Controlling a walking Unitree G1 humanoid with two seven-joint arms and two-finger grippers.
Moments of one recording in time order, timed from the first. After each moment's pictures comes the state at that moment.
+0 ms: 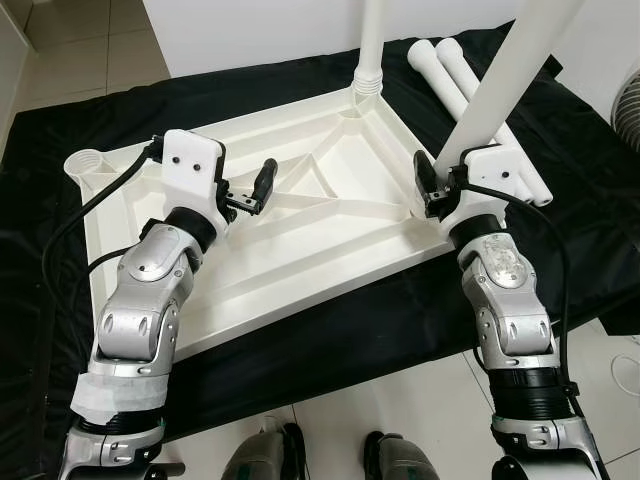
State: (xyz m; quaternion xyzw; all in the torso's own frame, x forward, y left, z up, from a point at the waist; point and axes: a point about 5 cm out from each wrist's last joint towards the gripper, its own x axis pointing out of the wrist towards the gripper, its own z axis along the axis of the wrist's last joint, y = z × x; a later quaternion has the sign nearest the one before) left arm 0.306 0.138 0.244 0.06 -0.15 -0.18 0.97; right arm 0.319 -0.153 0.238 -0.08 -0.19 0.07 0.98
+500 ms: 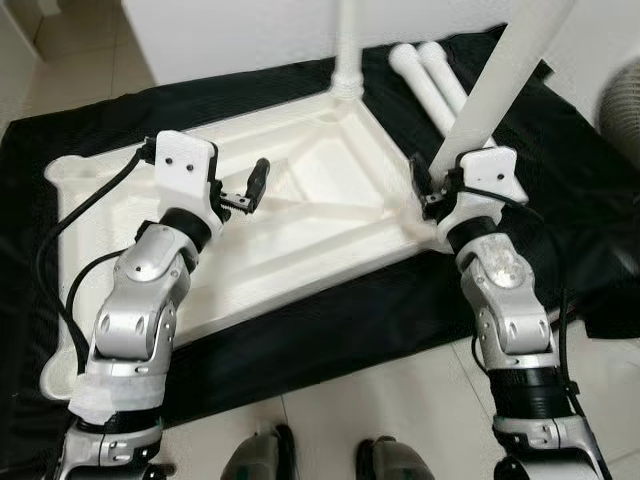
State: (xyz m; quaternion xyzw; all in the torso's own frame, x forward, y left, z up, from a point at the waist) left arm 0.308 0.134 0.244 0.05 -0.15 -0.19 0.97; right arm 0.319 -0.160 0.235 -0.08 -0.18 0.07 0.98
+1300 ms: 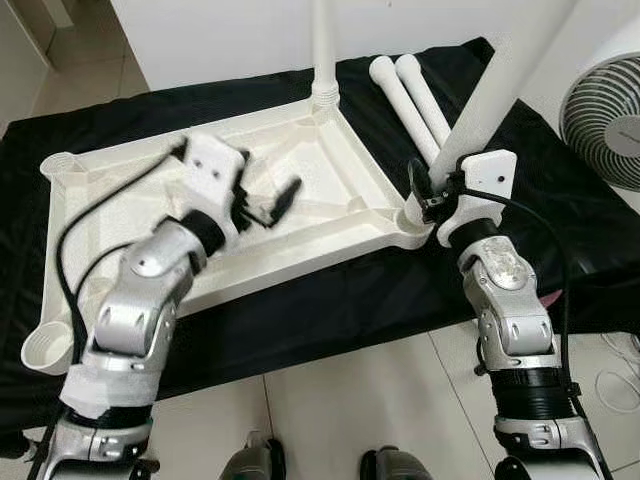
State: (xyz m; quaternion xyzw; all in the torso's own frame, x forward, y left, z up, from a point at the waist) left arm 0.300 0.115 0.229 0.08 -0.10 -0.34 0.93; right arm 0.322 -0.153 0.236 -0.07 -0.18 0.10 0.97
